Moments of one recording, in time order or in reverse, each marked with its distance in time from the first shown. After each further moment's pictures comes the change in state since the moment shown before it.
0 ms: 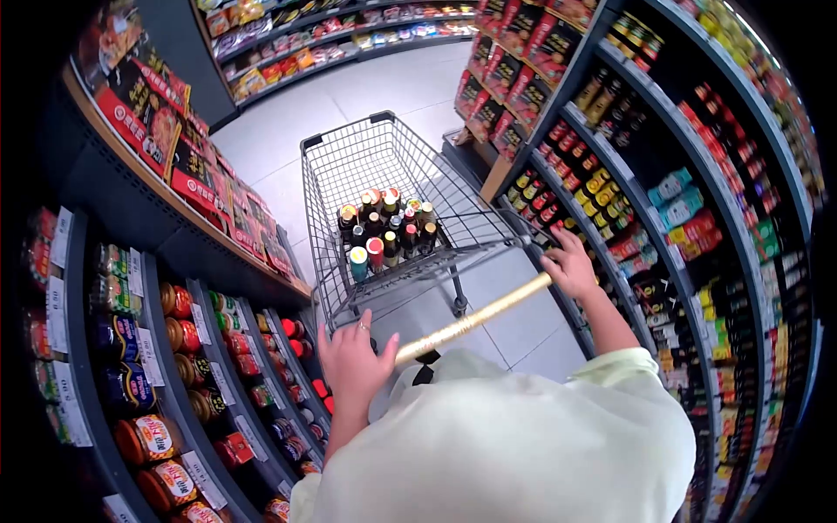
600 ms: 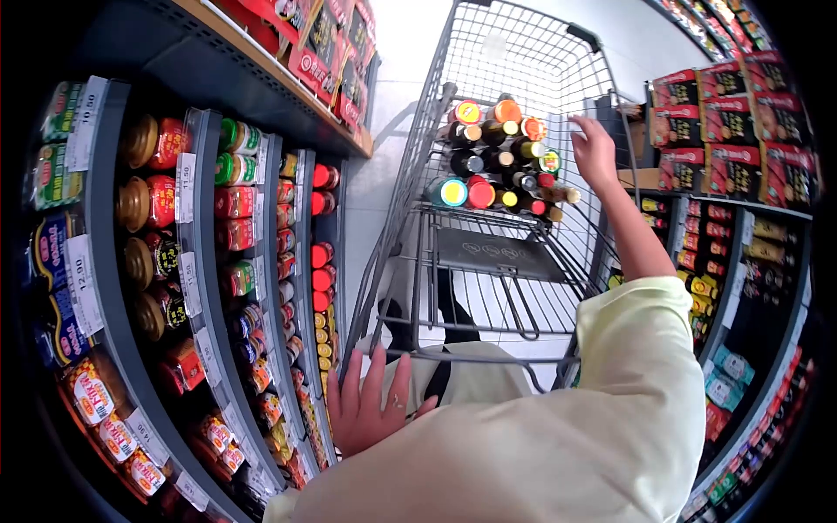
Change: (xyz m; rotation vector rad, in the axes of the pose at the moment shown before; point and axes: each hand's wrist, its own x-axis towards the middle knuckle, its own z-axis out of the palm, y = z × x) left_hand -0.015 0.006 0.006 0.227 -0.201 -0.421; right_hand 0.327 -0.112 0.286 0.353 -0.157 -0.394
